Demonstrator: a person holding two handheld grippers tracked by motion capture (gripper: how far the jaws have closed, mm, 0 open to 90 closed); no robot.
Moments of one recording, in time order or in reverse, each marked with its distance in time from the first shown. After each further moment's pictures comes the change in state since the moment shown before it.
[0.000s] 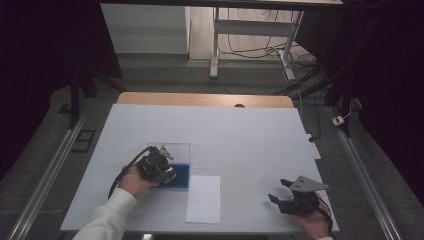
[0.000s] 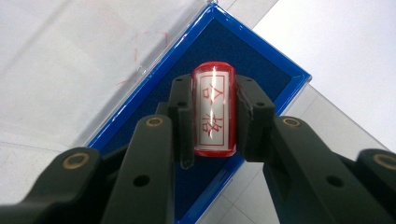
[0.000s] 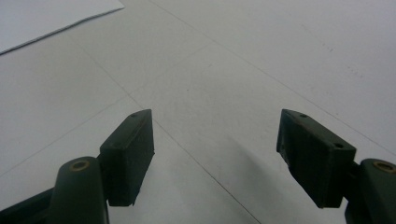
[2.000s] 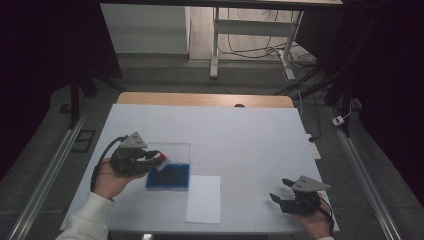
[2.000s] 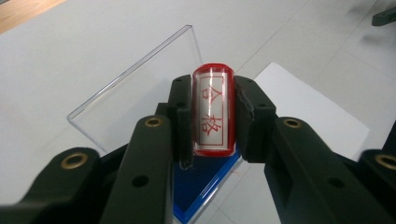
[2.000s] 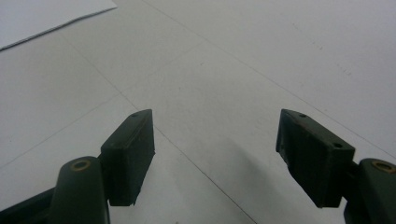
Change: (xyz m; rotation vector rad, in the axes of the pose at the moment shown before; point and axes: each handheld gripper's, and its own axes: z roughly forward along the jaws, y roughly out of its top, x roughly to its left) left arm 0.006 -0.019 -0.085 -0.345 -0.018 -0.051; right arm -0.003 -0.001 -0.002 -0.003 -0.016 0.004
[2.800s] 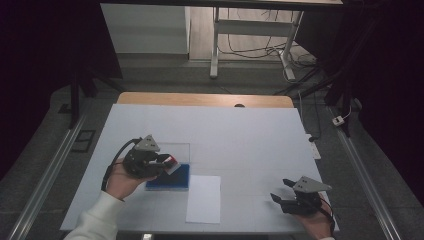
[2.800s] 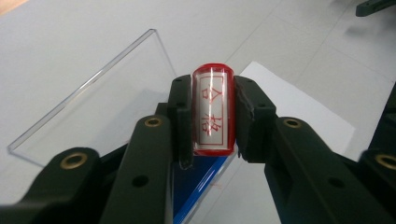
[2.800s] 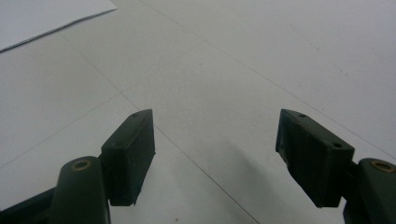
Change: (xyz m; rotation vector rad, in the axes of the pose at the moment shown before) left arm -0.016 0.010 0.022 0.031 -0.050 0.045; right arm 0.000 -0.001 -0.003 -0.007 -0.003 0.000
